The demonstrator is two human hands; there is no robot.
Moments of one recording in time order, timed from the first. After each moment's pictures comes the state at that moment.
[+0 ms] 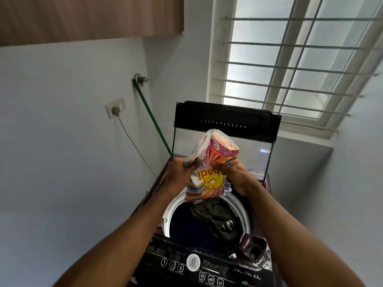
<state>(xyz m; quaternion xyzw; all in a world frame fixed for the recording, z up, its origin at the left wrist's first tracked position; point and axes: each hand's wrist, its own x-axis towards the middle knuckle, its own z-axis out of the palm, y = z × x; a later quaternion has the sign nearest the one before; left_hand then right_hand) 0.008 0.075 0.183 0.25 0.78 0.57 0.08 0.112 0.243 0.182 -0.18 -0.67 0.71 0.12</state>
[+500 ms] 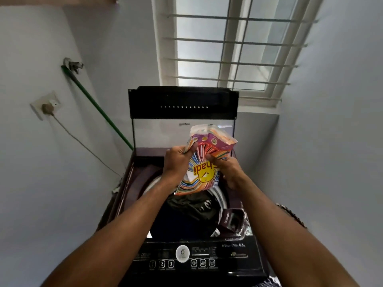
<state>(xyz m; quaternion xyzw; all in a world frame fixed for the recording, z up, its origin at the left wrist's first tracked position) 0.025 0.134 0.180 0.35 0.73 0.57 0.16 0.153 0.262 0.136 -0.33 -0.56 0.72 0.25</state>
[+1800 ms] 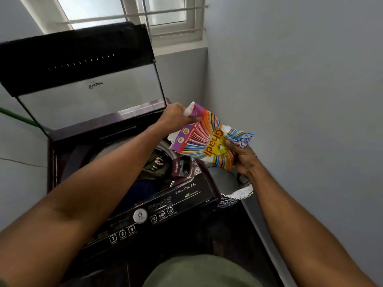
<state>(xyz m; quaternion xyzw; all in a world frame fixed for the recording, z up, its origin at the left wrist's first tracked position) 0.150 0.266 0.151 0.58 0.72 0.22 0.30 0.394 0.255 0.043 -0.39 -0.33 0.76 0.41</state>
